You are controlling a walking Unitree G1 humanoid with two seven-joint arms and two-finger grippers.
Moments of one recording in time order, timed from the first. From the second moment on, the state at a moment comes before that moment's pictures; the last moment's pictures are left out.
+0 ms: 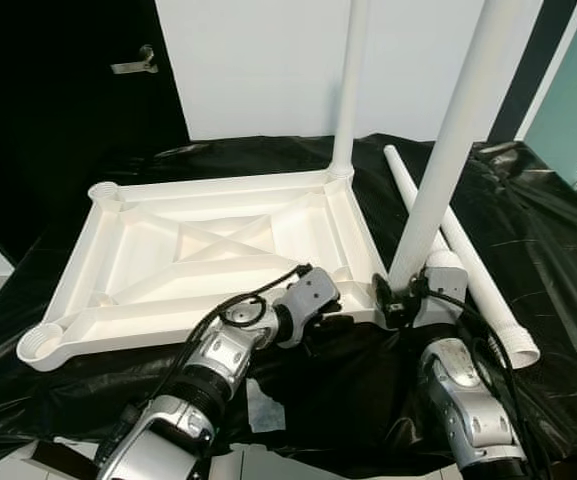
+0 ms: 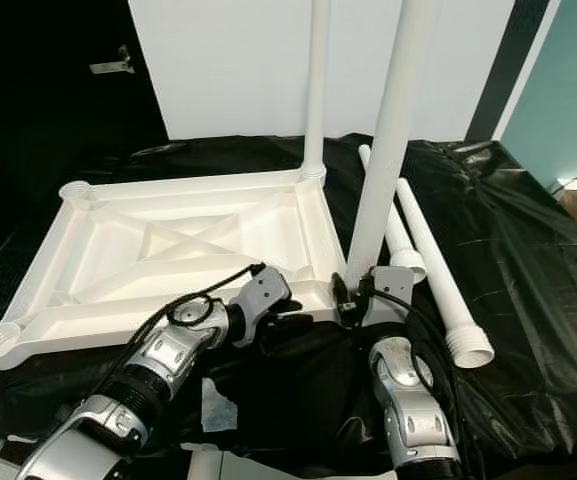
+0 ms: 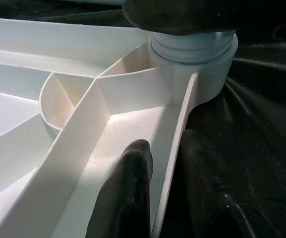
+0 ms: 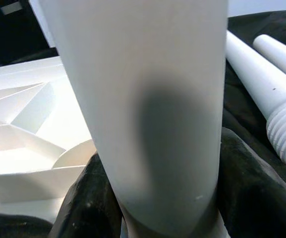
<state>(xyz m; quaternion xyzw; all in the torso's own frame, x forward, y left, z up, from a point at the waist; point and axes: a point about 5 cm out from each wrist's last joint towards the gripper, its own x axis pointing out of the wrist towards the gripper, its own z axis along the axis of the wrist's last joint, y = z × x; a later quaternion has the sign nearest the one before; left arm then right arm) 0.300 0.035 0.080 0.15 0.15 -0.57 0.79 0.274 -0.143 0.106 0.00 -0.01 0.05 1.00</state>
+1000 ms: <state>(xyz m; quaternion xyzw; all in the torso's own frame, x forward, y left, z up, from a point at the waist) 0.300 0.031 0.082 0.15 0.15 -0.58 0.79 0.294 -0.160 0.124 -0.09 0.01 0.26 0.96</state>
